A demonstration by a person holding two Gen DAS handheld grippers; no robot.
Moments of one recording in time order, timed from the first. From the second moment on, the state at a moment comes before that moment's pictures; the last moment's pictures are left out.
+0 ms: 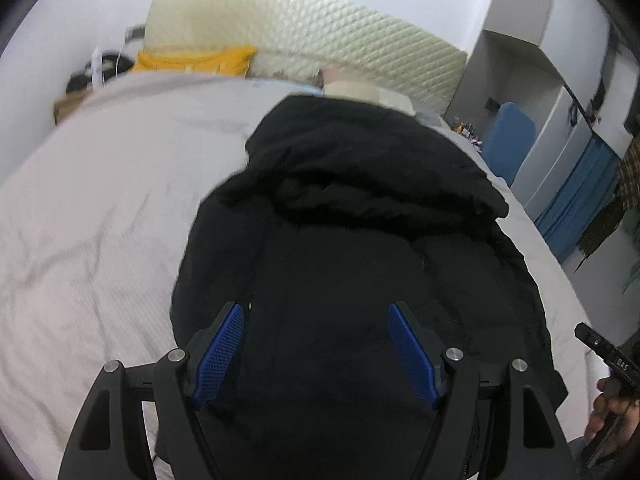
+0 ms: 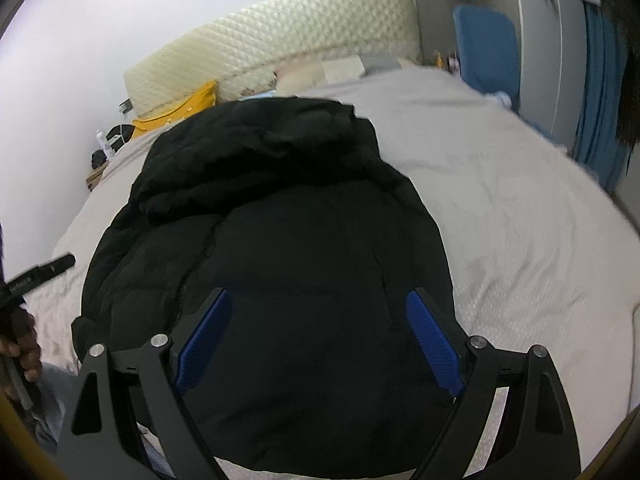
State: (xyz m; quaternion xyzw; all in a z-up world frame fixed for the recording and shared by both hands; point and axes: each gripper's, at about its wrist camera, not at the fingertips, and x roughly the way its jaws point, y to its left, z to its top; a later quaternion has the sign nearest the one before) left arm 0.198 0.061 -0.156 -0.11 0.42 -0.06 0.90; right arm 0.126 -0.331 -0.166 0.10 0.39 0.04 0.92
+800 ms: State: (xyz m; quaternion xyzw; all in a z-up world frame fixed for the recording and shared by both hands) left arm 0.213 0.134 -0.201 -0.27 0.47 -0.04 0.84; right arm 0.147 -0.413 -0.280 0.37 0.54 -0.02 0.76
